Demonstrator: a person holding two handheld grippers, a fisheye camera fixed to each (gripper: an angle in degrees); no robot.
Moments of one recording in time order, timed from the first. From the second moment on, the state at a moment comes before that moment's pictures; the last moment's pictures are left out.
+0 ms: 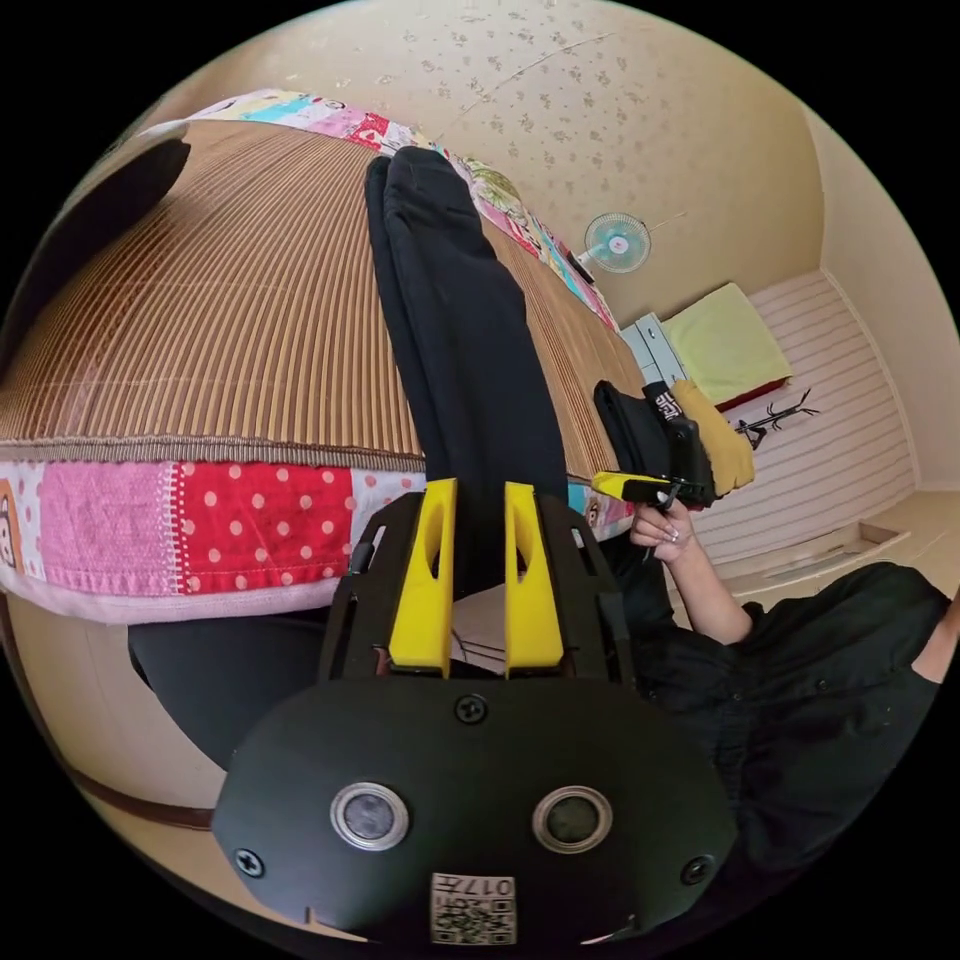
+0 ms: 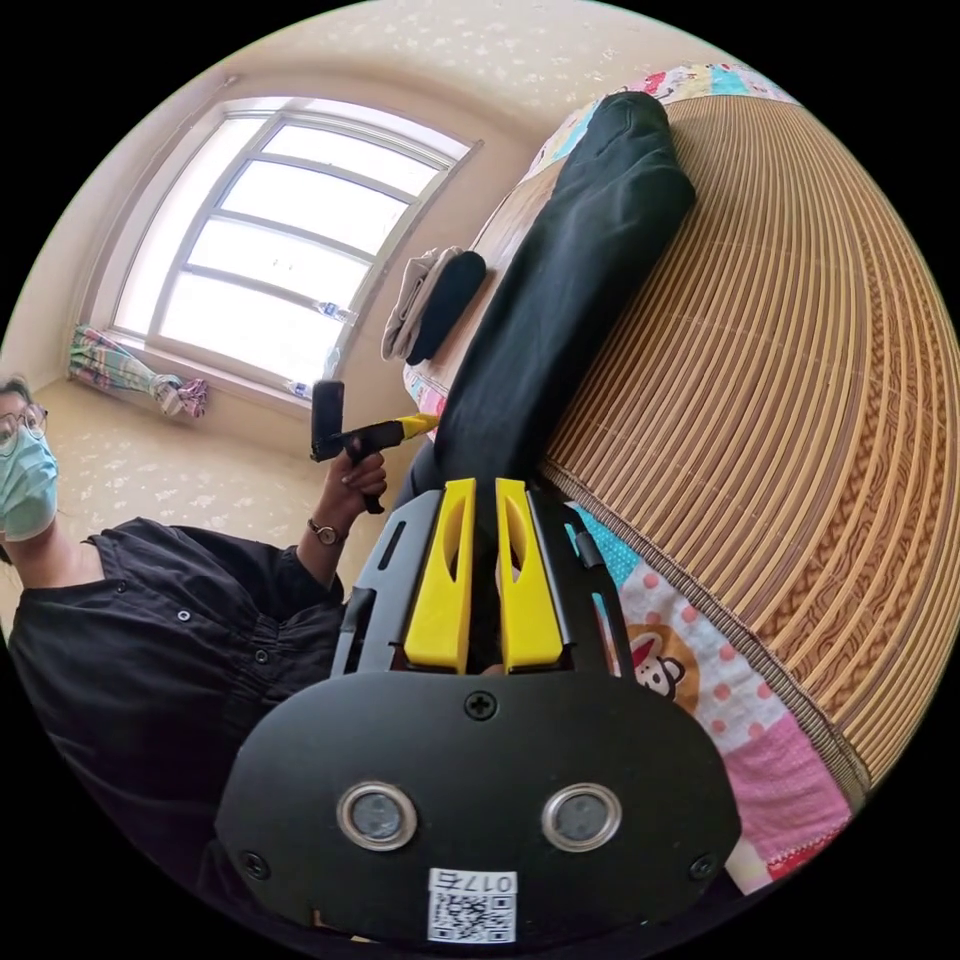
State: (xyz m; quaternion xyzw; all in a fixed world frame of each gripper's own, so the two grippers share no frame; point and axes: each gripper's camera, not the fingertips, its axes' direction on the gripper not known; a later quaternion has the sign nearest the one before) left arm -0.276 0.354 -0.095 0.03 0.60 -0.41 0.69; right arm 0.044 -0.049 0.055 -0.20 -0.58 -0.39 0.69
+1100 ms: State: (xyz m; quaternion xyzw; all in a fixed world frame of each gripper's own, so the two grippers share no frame) left arm -0.291 0.378 -0.070 0.01 0.60 -0.46 0.66; right arm 0.005 -0.046 0.052 -0.22 -0.56 -0.38 0.70
